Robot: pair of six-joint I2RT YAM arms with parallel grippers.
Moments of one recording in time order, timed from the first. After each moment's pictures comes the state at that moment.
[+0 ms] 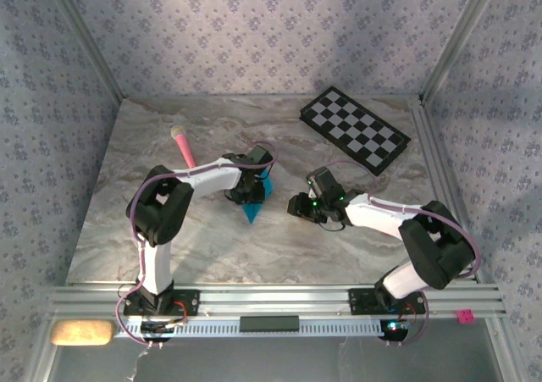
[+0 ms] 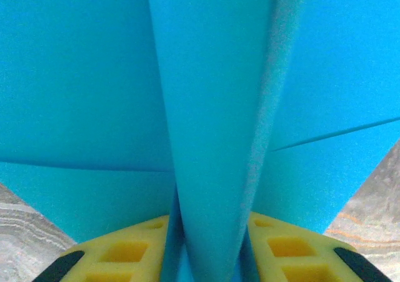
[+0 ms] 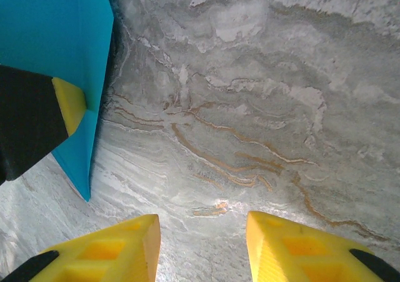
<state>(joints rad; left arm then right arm) -0.70 1.93 1.28 -0.70 -0.05 -0.69 0.62 1.49 0.70 -0.15 -0.25 0.83</state>
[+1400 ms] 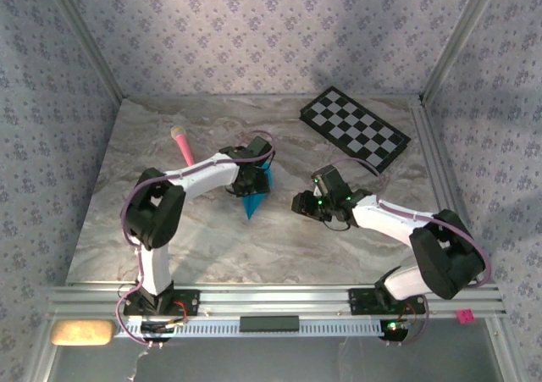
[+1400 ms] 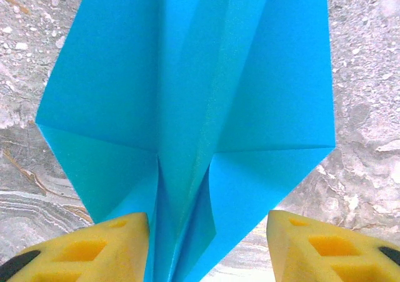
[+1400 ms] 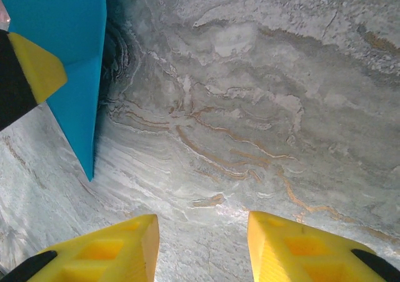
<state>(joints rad) -0.70 1.88 1.34 -0.73 -0.07 -0.78 0.60 1.41 0.68 -0.19 -0.25 0.80</state>
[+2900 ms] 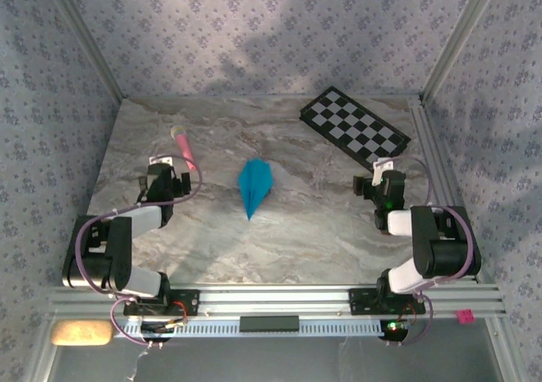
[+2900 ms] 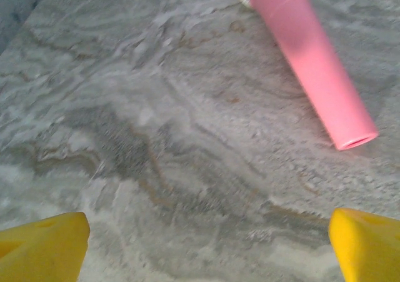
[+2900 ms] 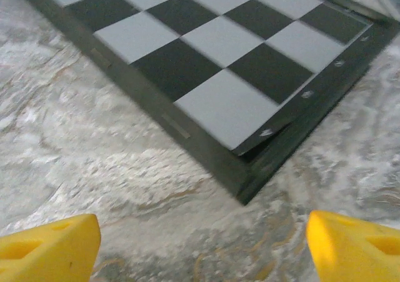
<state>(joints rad) -0.08 1.43 0.46 0.37 -0.28 -0.04 -0.01 1.51 0.36 0.65 0.04 -0.07</state>
